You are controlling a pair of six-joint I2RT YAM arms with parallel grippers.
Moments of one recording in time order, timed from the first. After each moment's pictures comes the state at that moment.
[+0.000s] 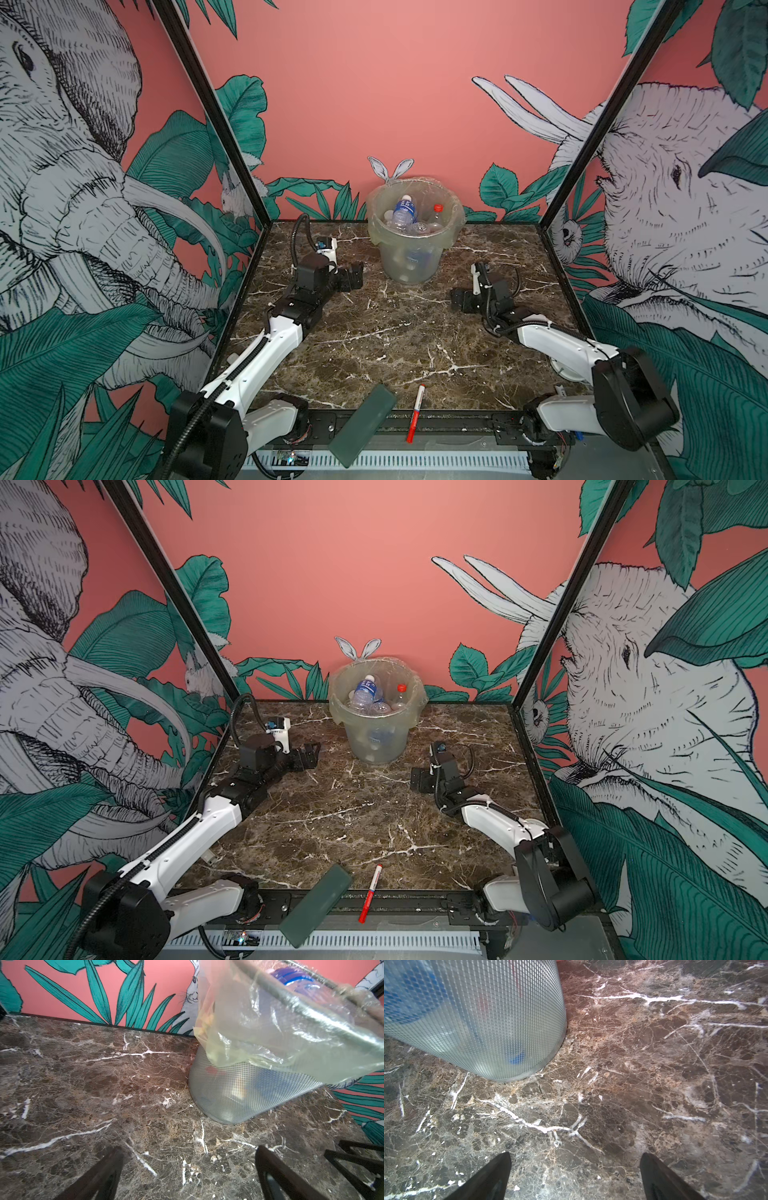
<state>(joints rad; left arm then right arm) -0.34 1.12 0.80 -0.10 0.00 -0.31 0.43 1.32 0.68 -0.04 0.10 0.32</state>
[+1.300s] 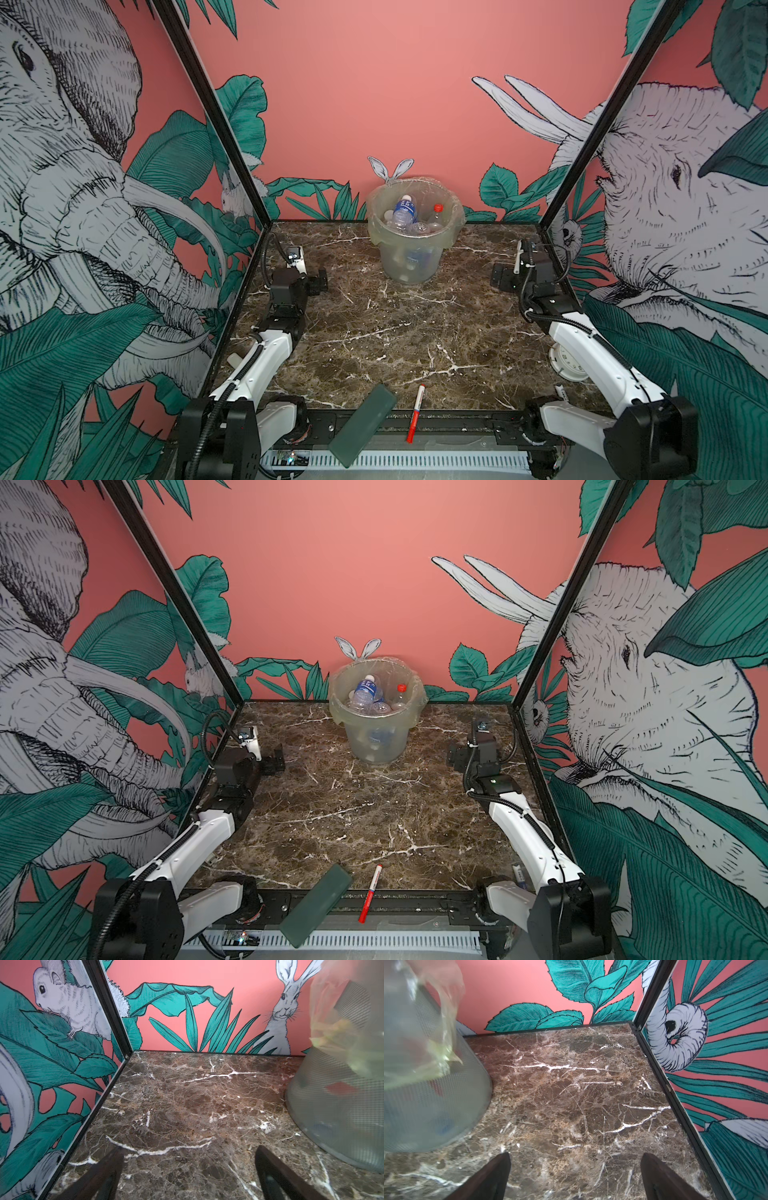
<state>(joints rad) -0.08 1.10 0.54 0.26 -0.12 0.02 0.20 1.14 0.81 -0.23 0.28 0.14</state>
